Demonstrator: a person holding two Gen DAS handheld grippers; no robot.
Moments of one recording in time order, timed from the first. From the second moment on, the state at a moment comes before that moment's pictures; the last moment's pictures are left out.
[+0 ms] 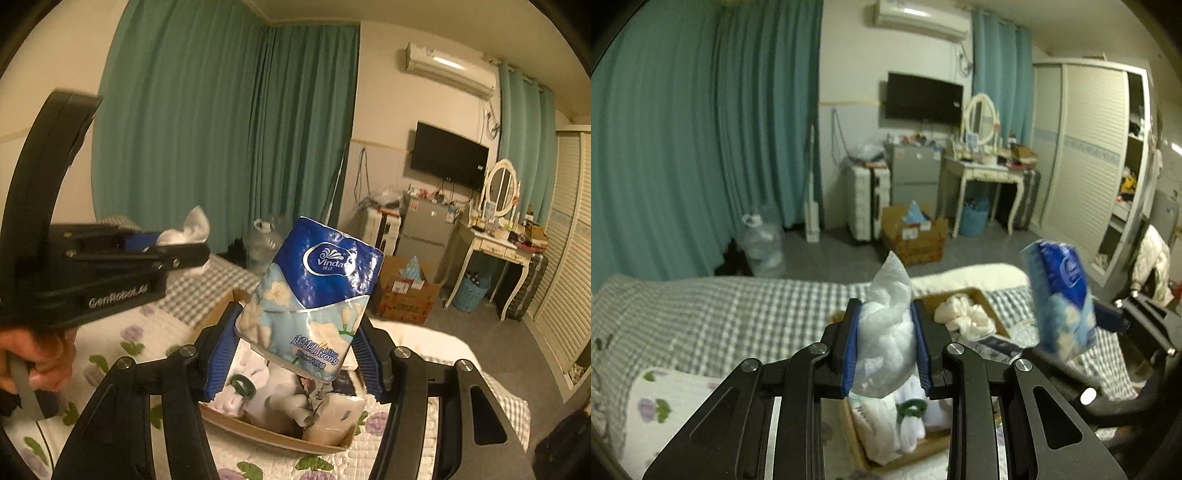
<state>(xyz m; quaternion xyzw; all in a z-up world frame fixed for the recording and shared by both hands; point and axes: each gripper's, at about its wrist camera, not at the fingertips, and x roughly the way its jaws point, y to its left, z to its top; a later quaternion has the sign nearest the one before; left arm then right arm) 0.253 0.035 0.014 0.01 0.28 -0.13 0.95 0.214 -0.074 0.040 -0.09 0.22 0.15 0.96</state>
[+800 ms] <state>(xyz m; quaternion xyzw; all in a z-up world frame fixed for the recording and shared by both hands) 0.321 0.006 -0.077 0.01 0.42 -0.16 0.89 0.310 -0.054 -0.098 -0.13 0.35 0.16 0.91</state>
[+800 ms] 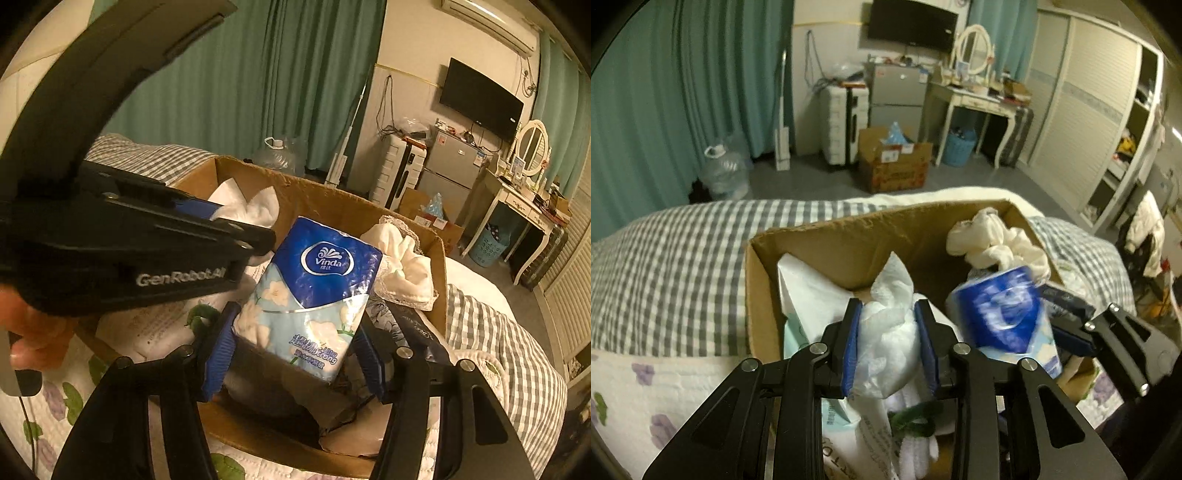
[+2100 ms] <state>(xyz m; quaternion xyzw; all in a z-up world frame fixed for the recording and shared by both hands) 0.104 0.069 0.095 -0.01 0.18 0.00 0.98 0.117 -0.096 0.091 -0.09 0.20 0.10 0.97</state>
